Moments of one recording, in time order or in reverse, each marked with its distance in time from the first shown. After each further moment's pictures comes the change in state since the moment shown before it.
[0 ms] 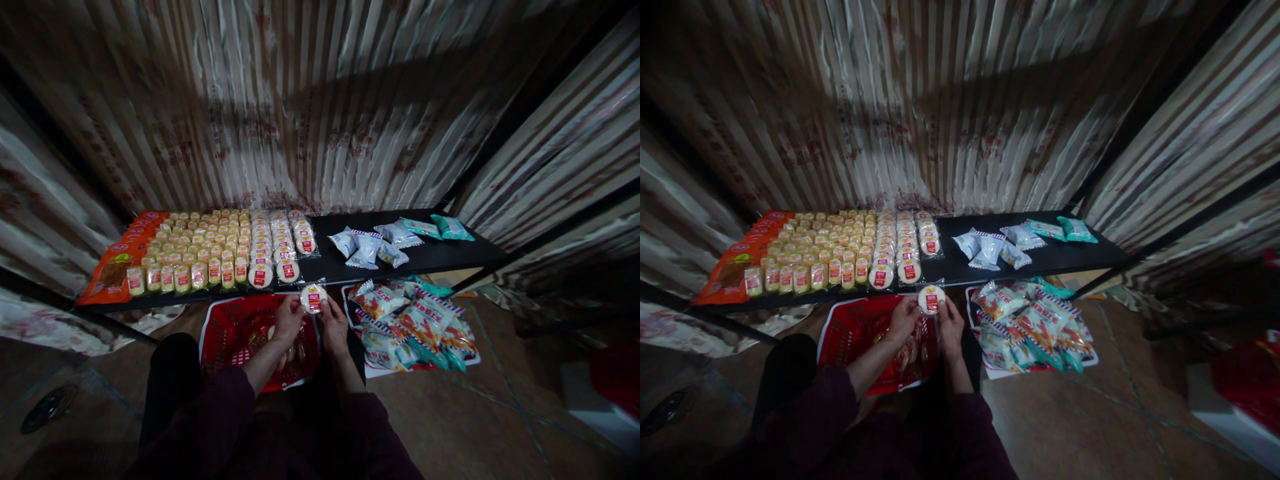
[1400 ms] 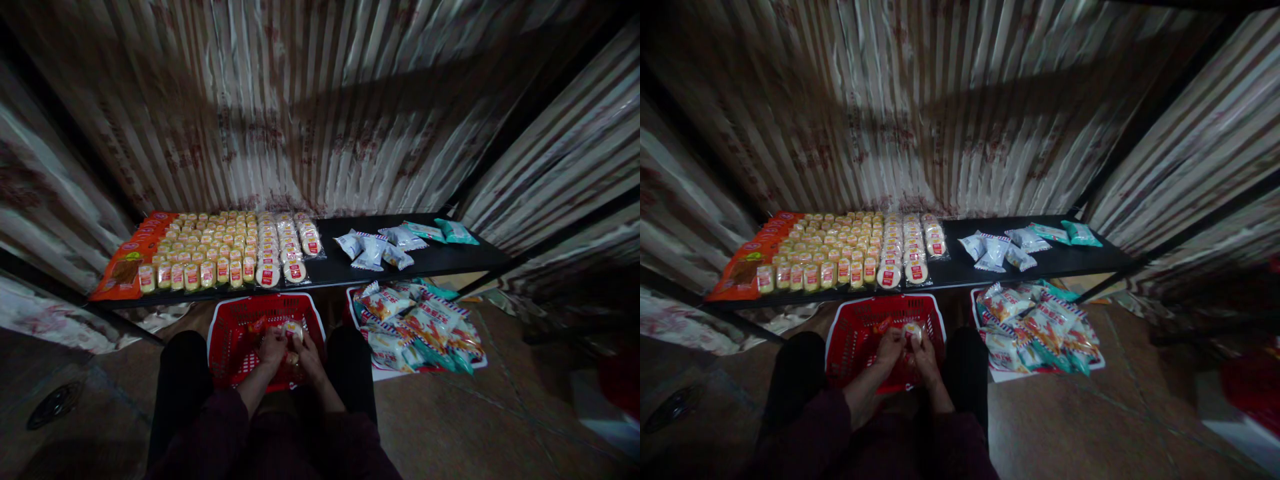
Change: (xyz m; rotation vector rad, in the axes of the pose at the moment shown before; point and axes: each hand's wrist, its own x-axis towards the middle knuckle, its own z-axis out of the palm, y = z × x) left_hand -0.022 -0.080 -0.060 0.101 0.199 -0.290; right_hand -0.075 0.055 0.020 -0.153 -0.222 0.216
